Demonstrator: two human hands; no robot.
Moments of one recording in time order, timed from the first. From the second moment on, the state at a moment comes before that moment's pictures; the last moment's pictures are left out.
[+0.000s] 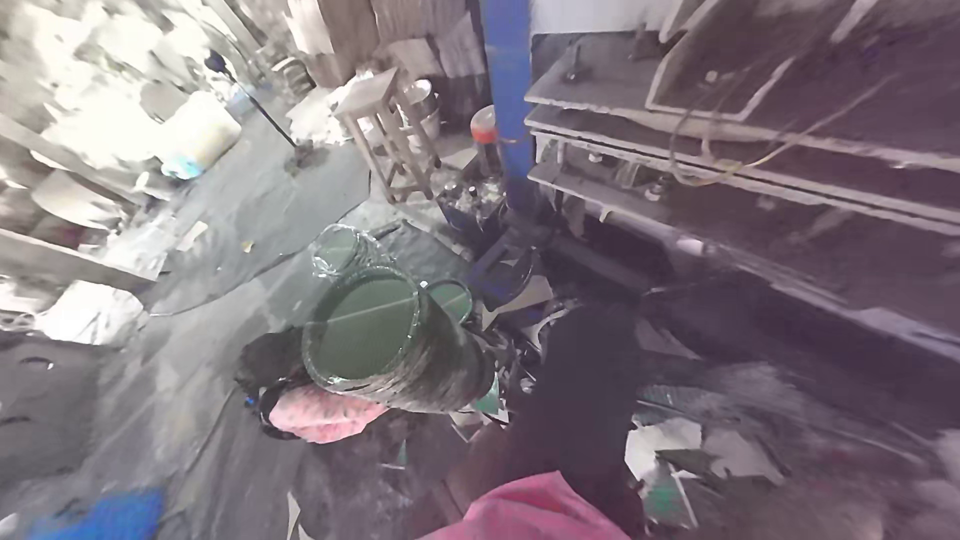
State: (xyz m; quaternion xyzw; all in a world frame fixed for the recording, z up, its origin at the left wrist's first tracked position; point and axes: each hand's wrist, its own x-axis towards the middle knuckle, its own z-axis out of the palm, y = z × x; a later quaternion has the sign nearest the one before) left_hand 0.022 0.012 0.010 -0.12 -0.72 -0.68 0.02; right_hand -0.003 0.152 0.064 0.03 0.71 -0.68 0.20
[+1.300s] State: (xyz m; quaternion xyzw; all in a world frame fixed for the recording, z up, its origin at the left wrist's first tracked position) left_hand 0.016 -0.011 0.099 0.27 -0.37 -0.87 -0.19; right_hand 0.014 0.126 0.100 -0.10 0.86 -0.44 0.25
